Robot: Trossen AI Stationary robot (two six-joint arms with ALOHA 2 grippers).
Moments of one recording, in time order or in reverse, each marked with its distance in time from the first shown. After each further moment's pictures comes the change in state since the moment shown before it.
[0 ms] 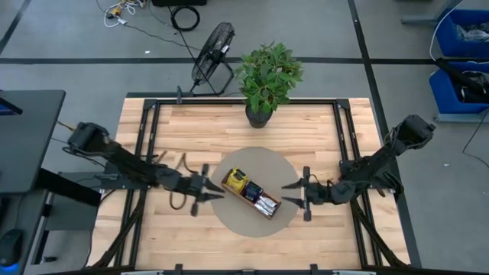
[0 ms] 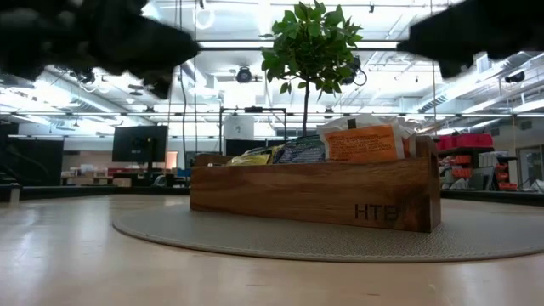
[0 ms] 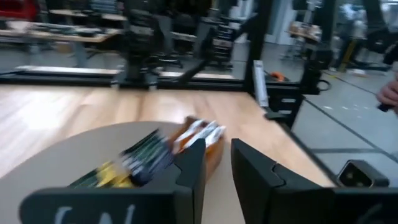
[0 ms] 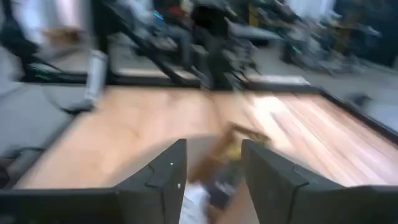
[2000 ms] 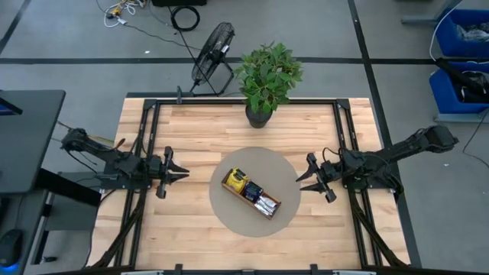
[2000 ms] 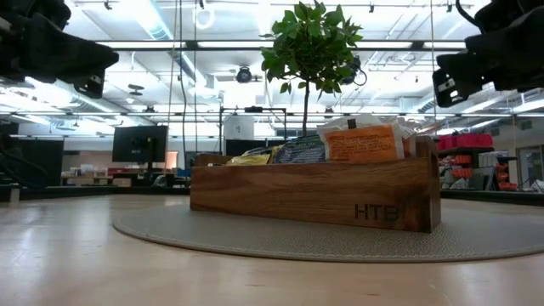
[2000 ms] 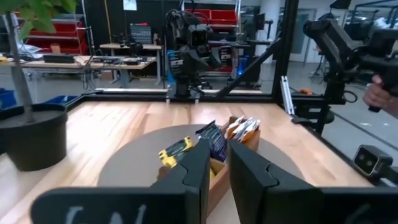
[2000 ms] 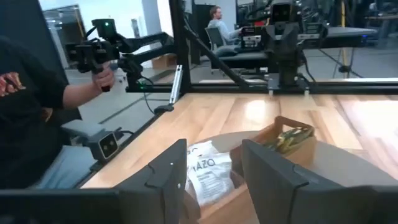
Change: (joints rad) left arm -0.062 -1.287 -0.305 -0.894 -0.206 0.091; right arm -0.438 -0.624 -0.322 -0.187 -0.831 0.048
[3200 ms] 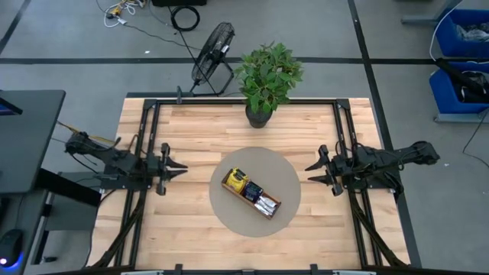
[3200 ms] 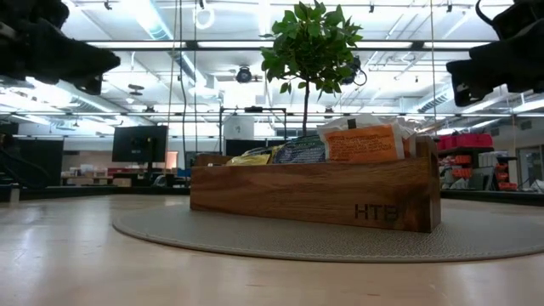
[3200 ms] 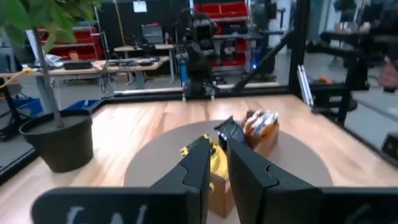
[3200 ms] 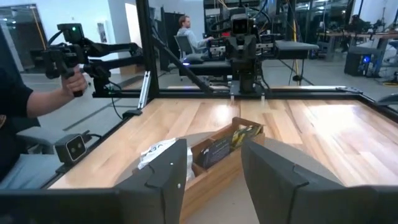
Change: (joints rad) left arm 0.017 -0.095 0.026 -0.153 -0.036 0.068; right arm -0.031 -0.617 0.001 -0.607 0.116 -0.041
